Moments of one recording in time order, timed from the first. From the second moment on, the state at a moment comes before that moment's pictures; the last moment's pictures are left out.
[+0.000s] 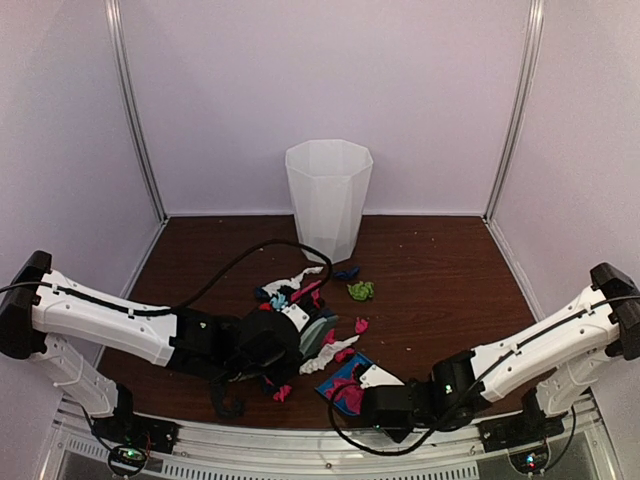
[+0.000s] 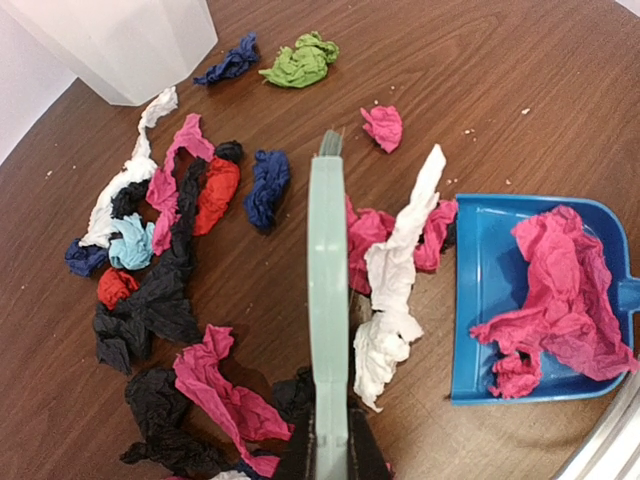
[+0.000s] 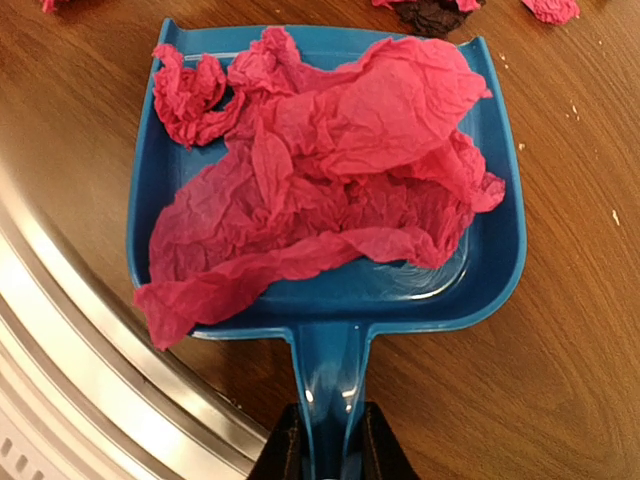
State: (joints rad) left arm -1.33 1.49 0.88 -0.29 -0.51 -0.37; right arm 1.54 1.54 0.83 -0.60 0.40 0.74
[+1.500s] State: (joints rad) left arm -1.41 1.43 0.89 -0.30 -0.47 -0.35; right arm 1.42 1.52 0.64 -0.22 0.50 0.66
